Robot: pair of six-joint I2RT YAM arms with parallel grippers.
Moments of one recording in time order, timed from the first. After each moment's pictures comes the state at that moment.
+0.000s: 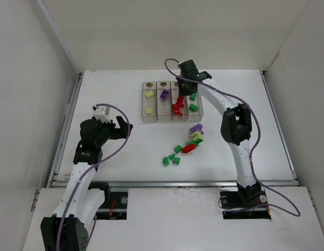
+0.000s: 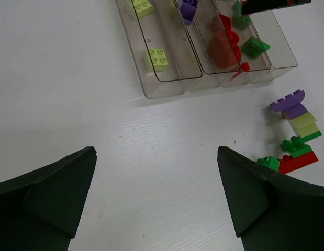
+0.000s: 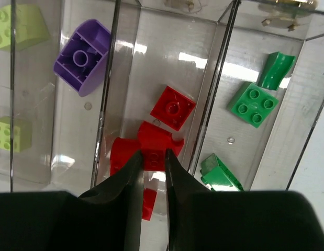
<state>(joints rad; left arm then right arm) -0.04 0.77 0.48 -0.05 0.36 -0.26 0.45 2.31 2.15 -0.73 0.07 0.23</state>
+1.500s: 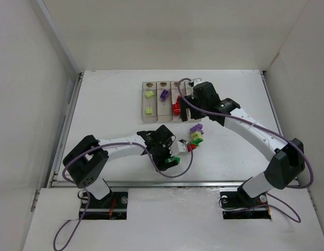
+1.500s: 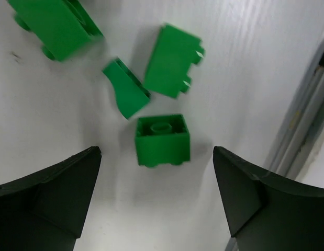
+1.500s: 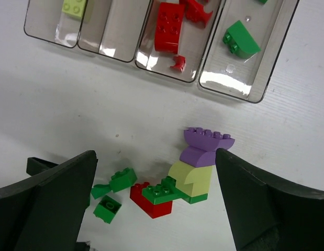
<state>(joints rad) -0.90 1.56 0.85 -0.46 0.26 0.45 0.61 1.52 1.34 -0.59 0.11 0.29</state>
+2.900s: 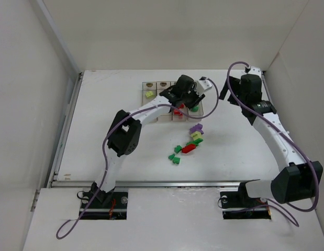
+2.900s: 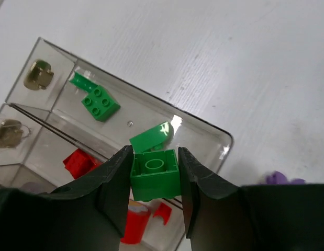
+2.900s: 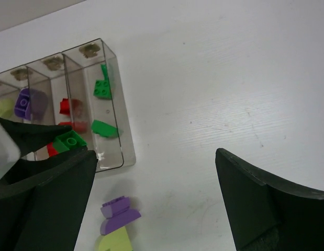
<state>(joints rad) -0.73 2.17 1.88 -0.26 0.21 0.29 0.18 1.31 1.20 -0.39 0.21 0.36</state>
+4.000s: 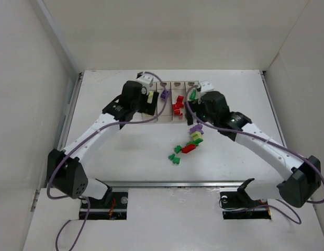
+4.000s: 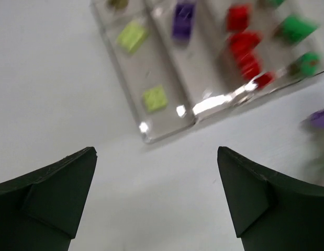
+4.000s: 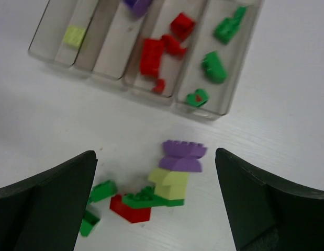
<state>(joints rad) -0.53 1.44 1.27 -0.37 -0.14 -0.02 0.61 1.28 1.14 -0.40 0.25 0.19</state>
